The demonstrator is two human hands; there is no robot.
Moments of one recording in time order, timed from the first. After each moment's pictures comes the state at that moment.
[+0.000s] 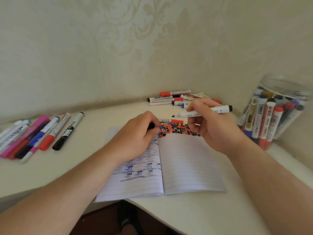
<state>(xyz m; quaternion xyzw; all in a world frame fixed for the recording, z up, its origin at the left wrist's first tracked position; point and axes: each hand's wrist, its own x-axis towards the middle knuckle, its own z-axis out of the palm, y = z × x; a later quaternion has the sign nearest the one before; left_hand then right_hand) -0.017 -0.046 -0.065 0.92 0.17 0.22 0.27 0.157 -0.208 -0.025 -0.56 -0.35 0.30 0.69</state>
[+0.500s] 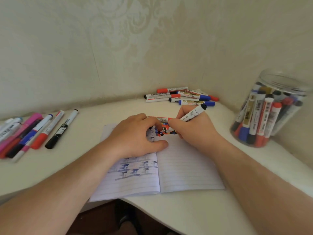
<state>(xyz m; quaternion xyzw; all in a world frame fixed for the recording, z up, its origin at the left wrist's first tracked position) -0.005 -0.049 -0.063 0.96 0.22 0.10 0.15 0.143 -0.188 -0.047 -0.77 -0.37 0.17 0.50</state>
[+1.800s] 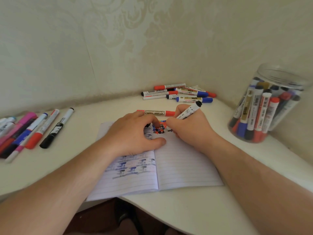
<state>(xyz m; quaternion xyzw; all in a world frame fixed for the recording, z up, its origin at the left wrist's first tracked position) -0.004 -0.047 -0.066 0.96 0.22 0.10 0.16 0.139 -0.185 -0.051 -0.78 -0.34 0.17 0.50</state>
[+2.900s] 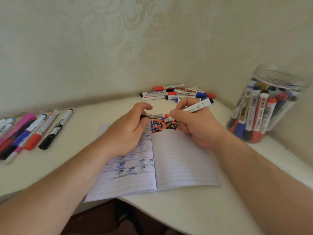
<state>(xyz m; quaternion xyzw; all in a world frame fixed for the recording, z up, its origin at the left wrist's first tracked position) -0.015 -0.042 -0.067 0.91 0.17 0.19 0.32 0.151 -0.194 -0.039 -0.62 -0.34 0.29 0.65</state>
